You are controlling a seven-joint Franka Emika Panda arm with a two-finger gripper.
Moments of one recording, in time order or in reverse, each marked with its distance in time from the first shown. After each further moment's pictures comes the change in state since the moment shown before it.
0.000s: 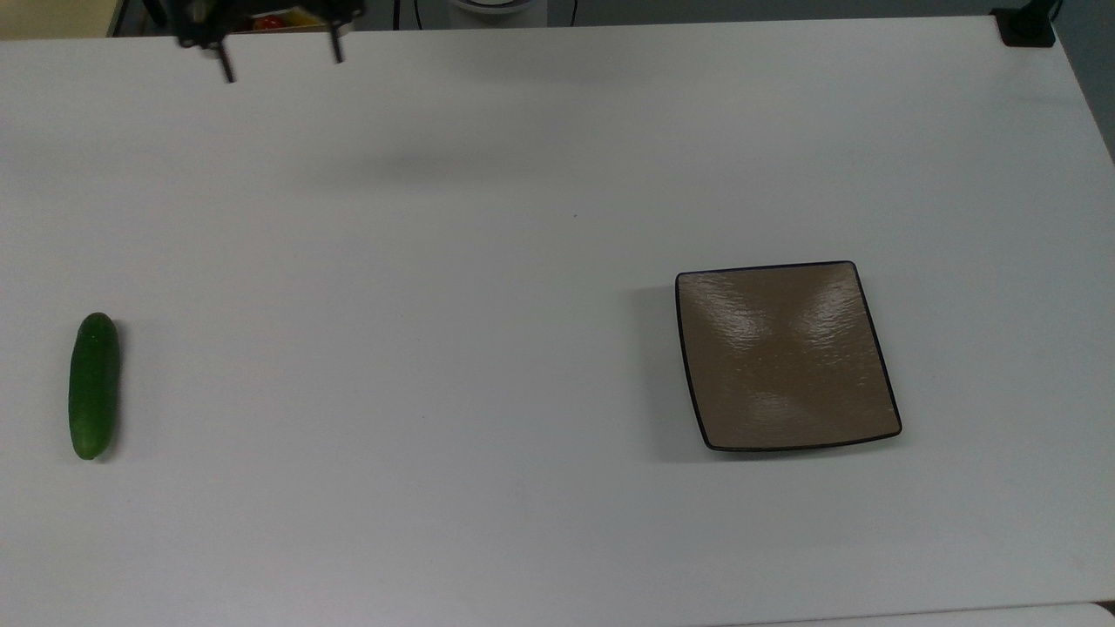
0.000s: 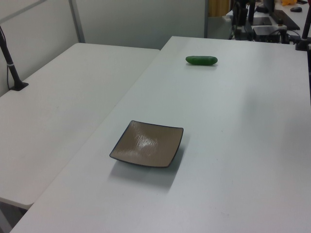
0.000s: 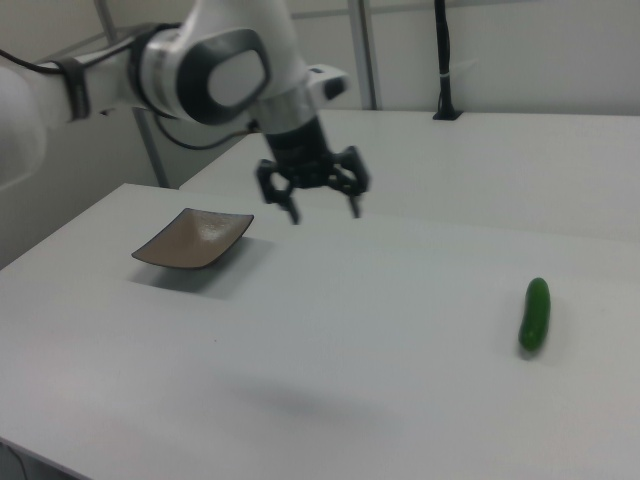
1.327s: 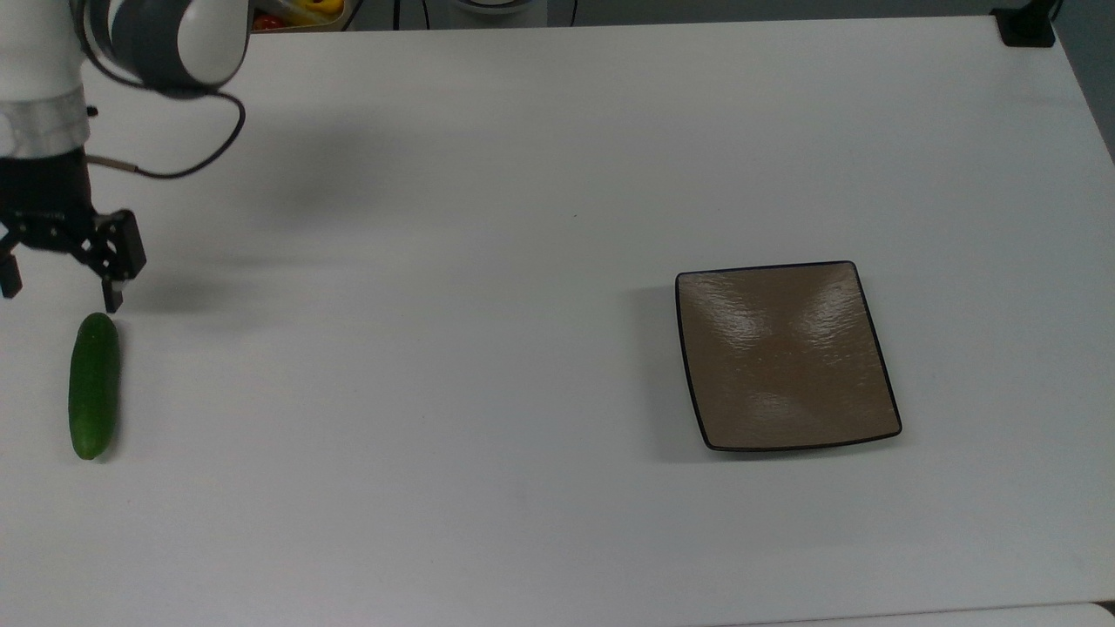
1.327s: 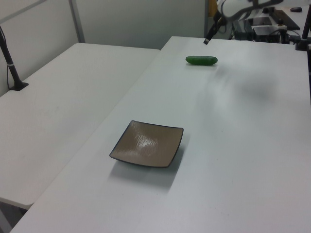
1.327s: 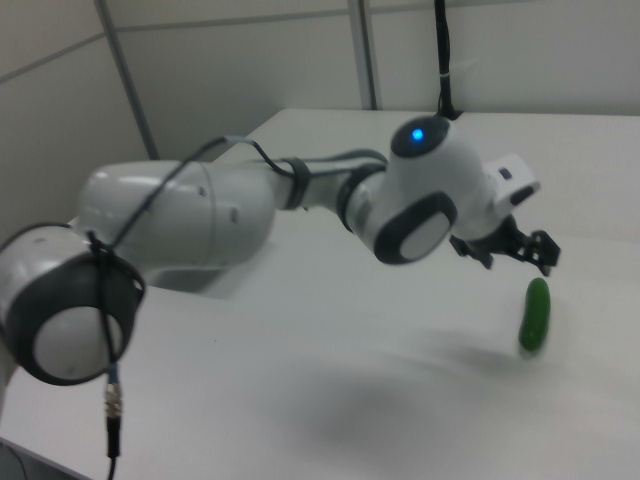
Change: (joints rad) arm -0.187 0.582 -0.067 0.288 0.256 0.653 0.006
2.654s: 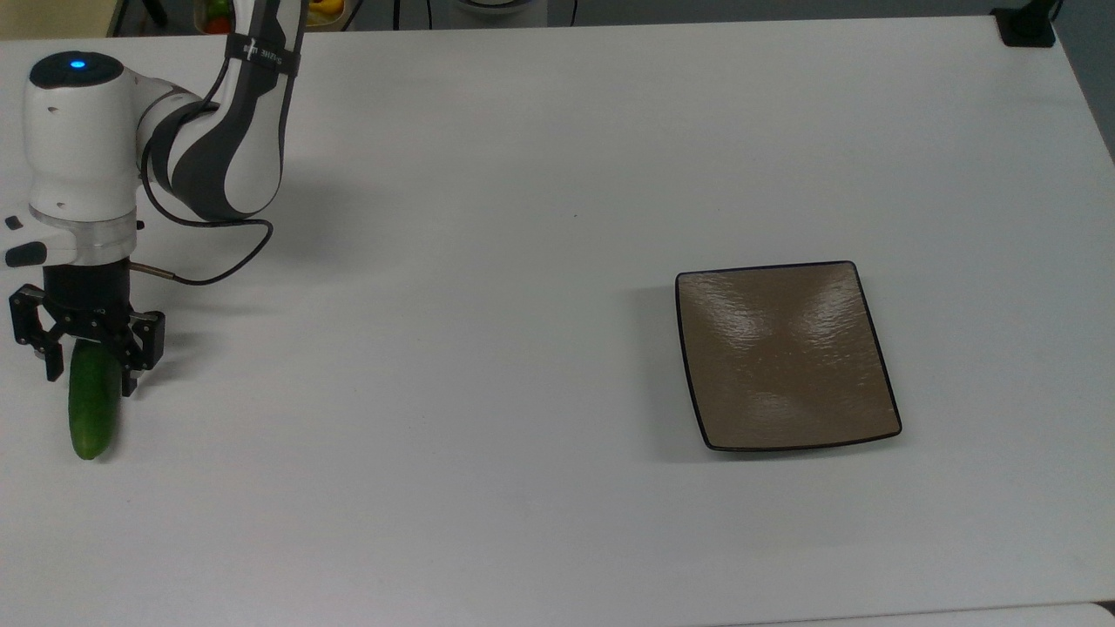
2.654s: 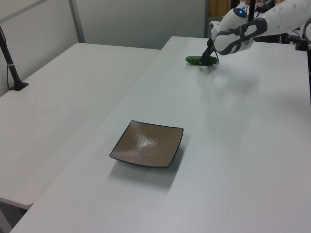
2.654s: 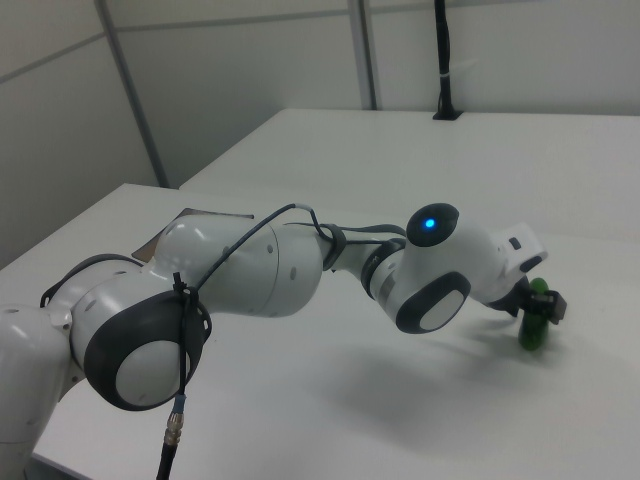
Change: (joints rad) arm -0.044 0.245 0.062 0.062 0.002 0.282 0.014
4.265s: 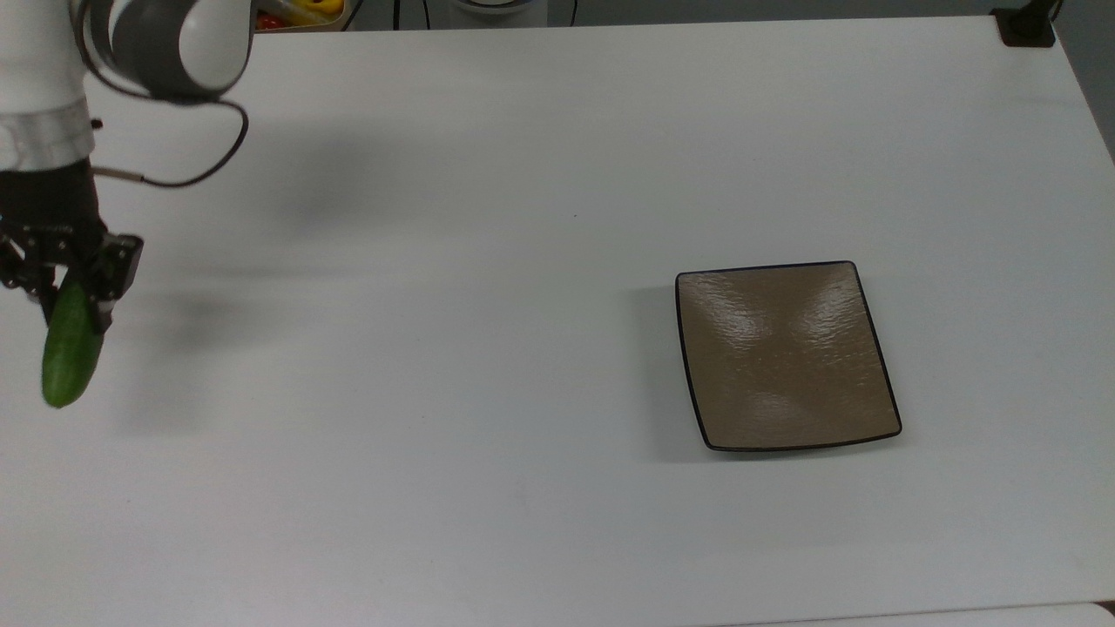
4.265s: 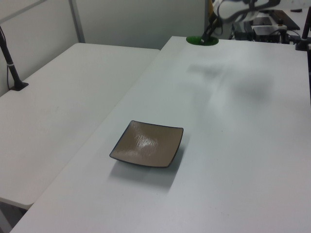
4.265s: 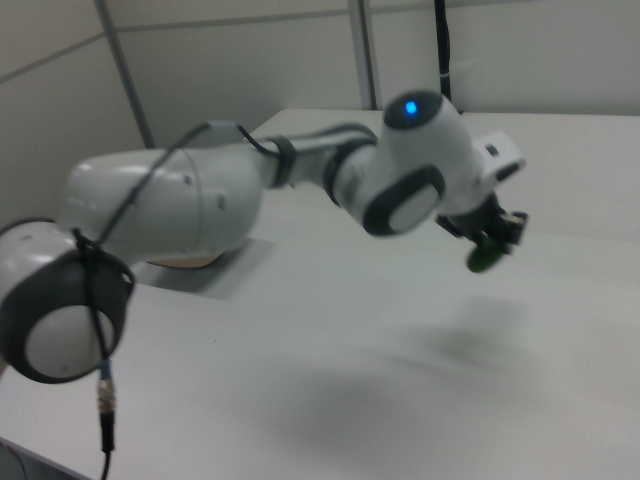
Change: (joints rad) arm 0.015 -0.255 0.010 -0.012 0.000 -0.355 0.000
